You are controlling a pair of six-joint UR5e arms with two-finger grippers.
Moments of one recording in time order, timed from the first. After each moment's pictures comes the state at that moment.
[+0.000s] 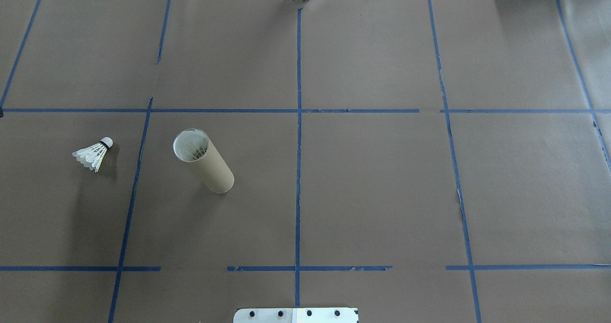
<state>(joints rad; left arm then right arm) -1.16 -1.39 -1.63 -2.83 -2.23 -1.40 1.61 -1.65 1.56 -1.53 2.27 -0.02</state>
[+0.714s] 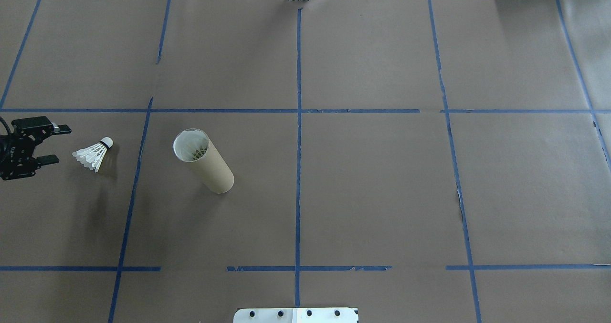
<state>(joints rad) -0.81 -1.41 -1.60 -3.00 -1.84 -2.01 1.61 -1.65 1.56 -1.53 2.27 -0.02</state>
